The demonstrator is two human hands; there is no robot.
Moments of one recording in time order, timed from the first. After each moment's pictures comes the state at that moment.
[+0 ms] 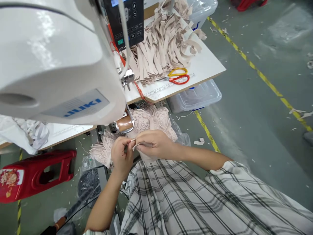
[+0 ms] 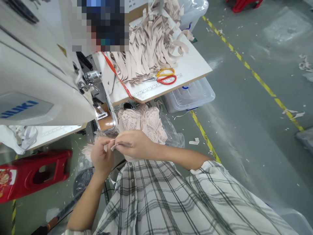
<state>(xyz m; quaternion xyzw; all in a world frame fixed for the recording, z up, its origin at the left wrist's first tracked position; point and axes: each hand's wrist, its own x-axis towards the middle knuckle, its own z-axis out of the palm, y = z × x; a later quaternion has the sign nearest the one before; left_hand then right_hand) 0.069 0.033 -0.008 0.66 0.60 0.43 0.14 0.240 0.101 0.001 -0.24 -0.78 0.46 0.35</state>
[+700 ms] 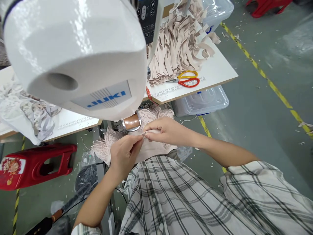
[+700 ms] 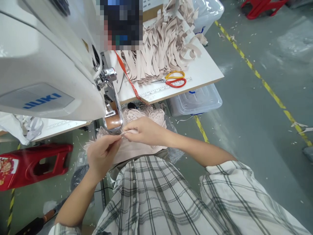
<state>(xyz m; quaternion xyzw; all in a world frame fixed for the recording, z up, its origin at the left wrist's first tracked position) 0.065 0.038 0.036 0.70 0.60 0.37 0.15 0.250 0.149 0.039 -0.26 -0.79 0.53 0.15</state>
